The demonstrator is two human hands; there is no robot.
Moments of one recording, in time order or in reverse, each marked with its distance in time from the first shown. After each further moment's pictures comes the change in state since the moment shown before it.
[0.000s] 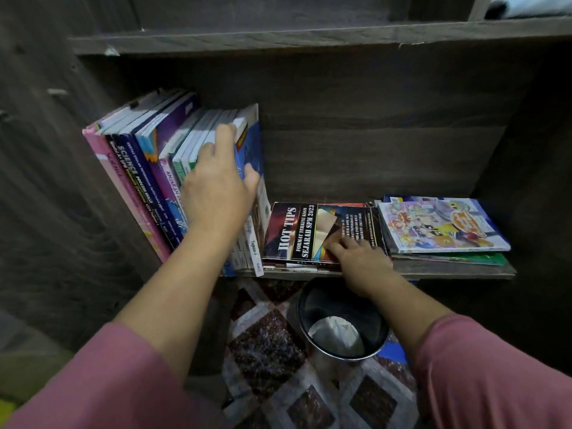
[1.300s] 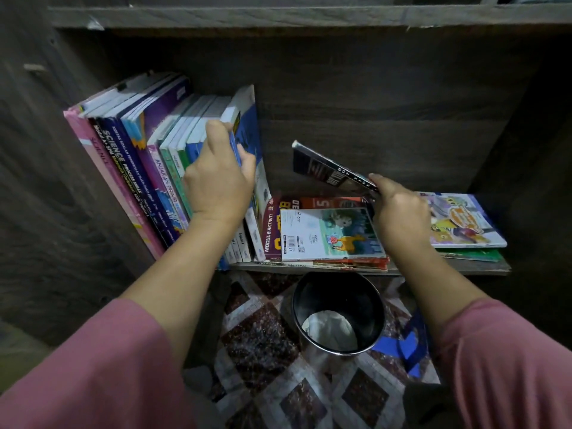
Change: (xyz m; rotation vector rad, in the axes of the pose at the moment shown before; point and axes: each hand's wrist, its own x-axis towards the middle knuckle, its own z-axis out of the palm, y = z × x) left_hand 0.004 -0.005 0.032 -0.086 0.273 0.099; right_hand 0.006 0.043 -0.041 0.320 0.888 0.157
